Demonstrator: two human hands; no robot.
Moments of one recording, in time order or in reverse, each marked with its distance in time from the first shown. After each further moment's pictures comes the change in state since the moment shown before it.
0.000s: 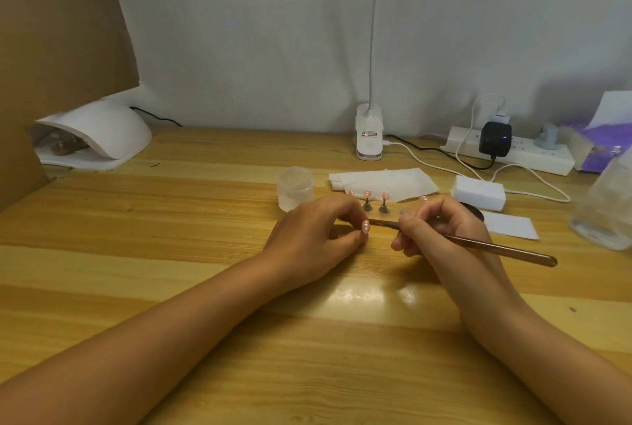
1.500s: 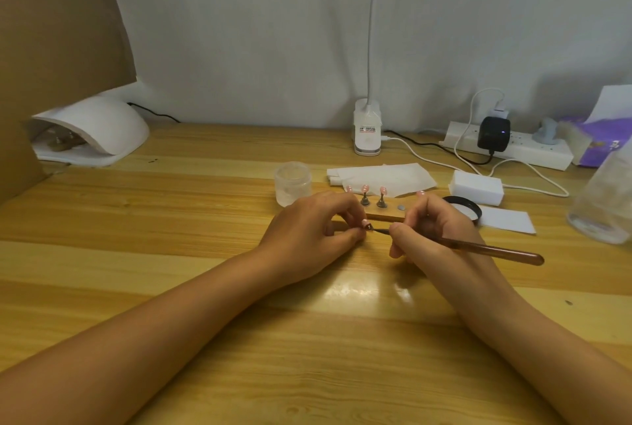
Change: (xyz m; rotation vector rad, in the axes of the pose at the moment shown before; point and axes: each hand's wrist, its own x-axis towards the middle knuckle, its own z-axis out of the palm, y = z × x) left_hand -0.002 0.000 -0.002 0.007 -0.038 0.024; right_hand 0.000 0.000 -0.002 -0.167 -0.098 0.002
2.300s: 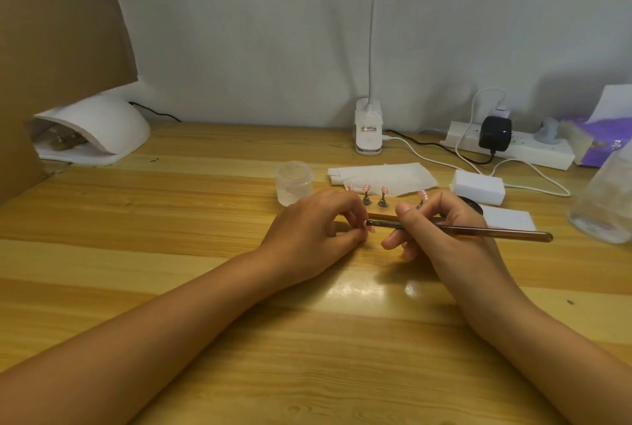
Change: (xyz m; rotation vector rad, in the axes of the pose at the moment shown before) left_hand 0.000 0.002 0.001 0.048 0.018 0.012; right_hand -0.001 -0.001 0.002 0.077 0.104 0.019
